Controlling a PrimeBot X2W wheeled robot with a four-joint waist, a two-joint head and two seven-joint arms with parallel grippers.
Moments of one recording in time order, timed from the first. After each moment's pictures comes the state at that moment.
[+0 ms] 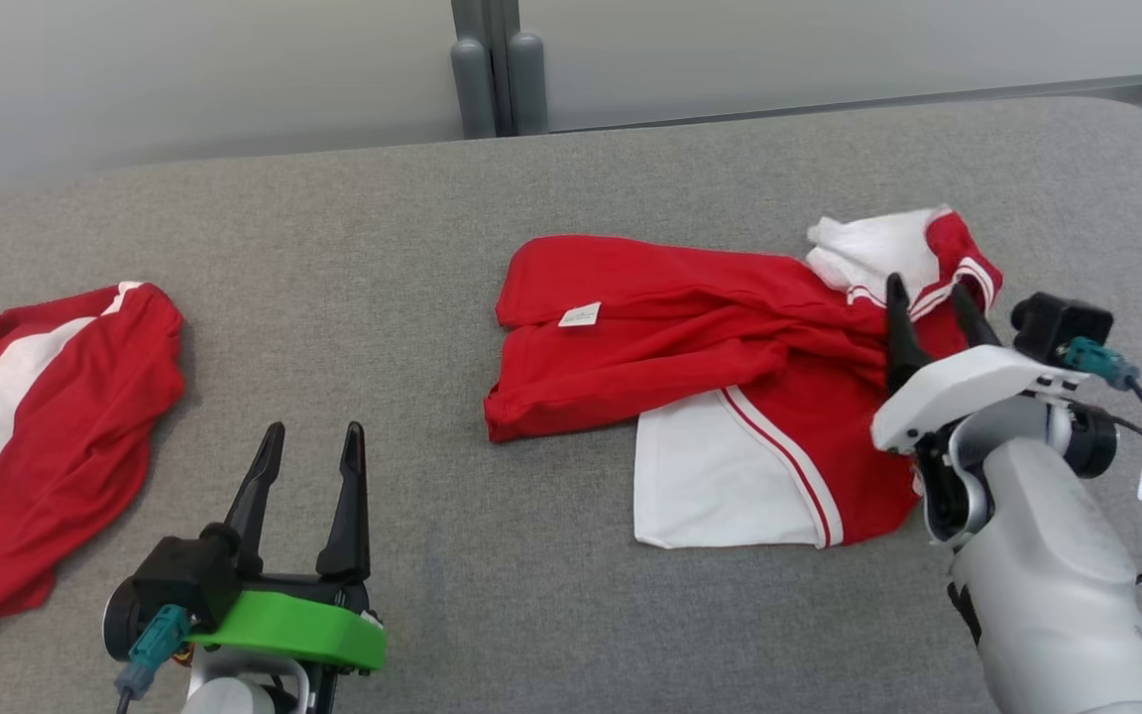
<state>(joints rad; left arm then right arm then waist) -0.08 0.06 -0.12 0.18 -0.28 -0.13 -0.26 -0.60 -0.06 -0.06 0.81 0.32 0.13 -0.22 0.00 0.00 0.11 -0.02</state>
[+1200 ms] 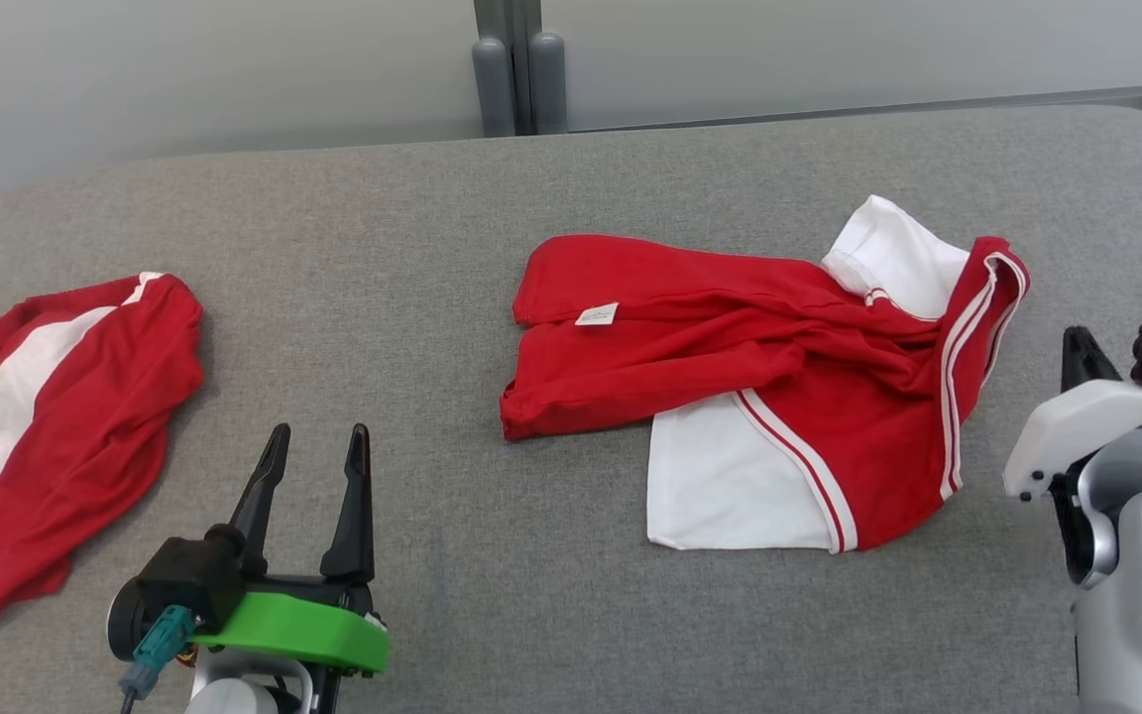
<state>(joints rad) -0.08 0.06 -0.13 0.18 -0.29 -0.13 -0.26 -0.36 -0.05 -0.33 0.38 -0.08 0.13 0.10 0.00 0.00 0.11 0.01</state>
